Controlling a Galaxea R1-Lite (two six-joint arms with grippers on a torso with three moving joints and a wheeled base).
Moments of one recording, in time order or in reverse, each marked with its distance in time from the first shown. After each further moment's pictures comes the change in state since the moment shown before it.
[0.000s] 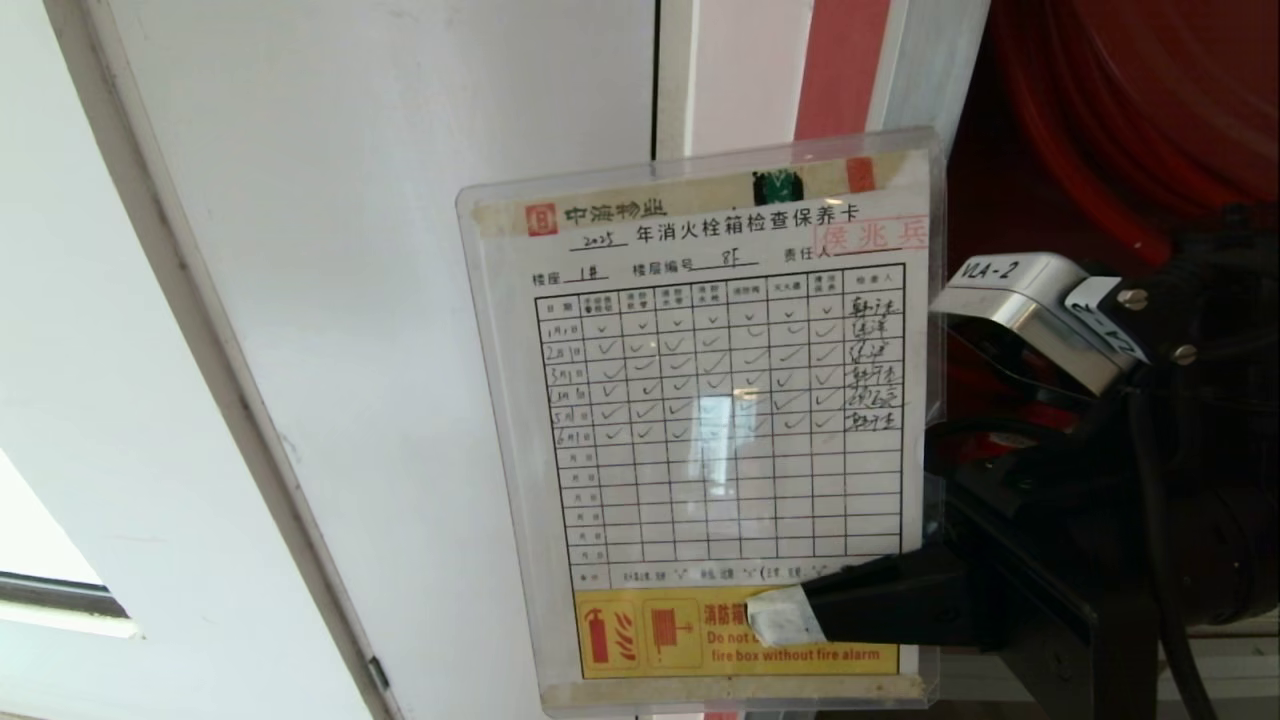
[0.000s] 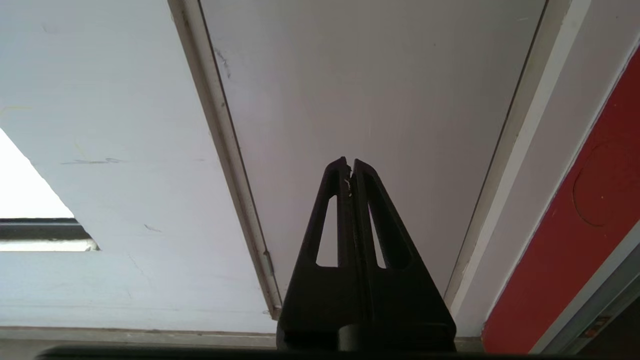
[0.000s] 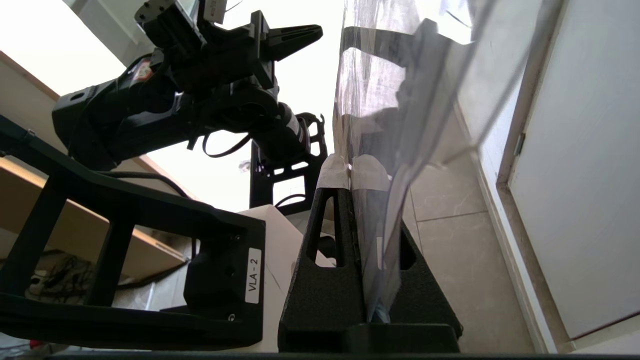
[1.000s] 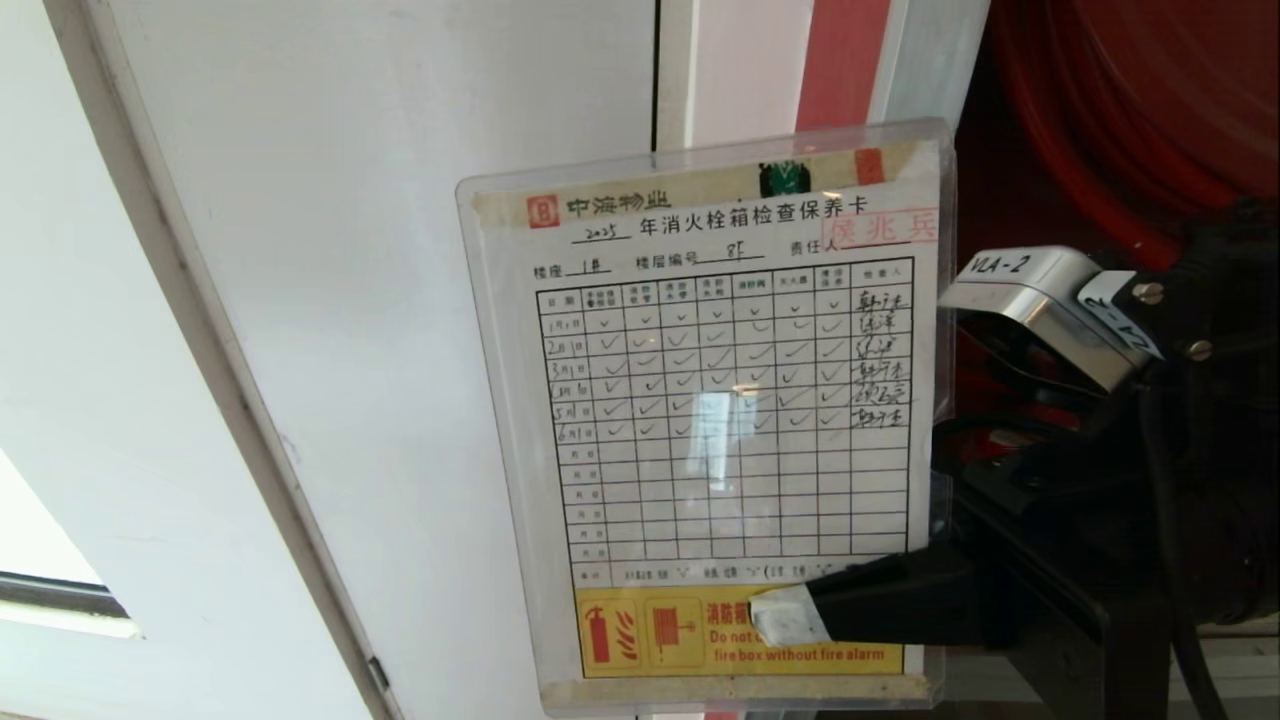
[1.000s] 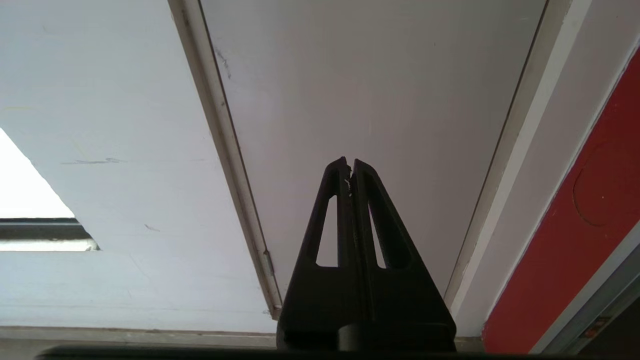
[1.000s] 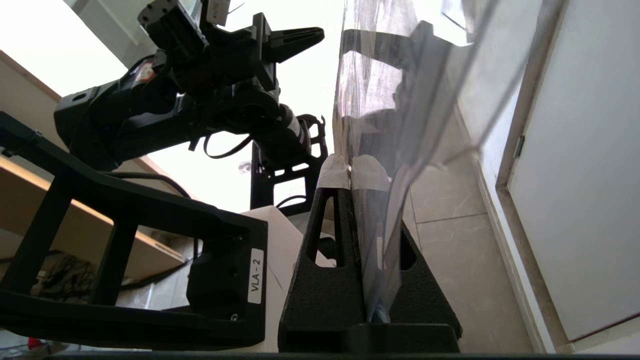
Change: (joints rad) left arm 0.000 0.000 0.000 0.000 0.000 0.000; right arm 0.001 -0.007 -0.002 0.001 0.000 0.001
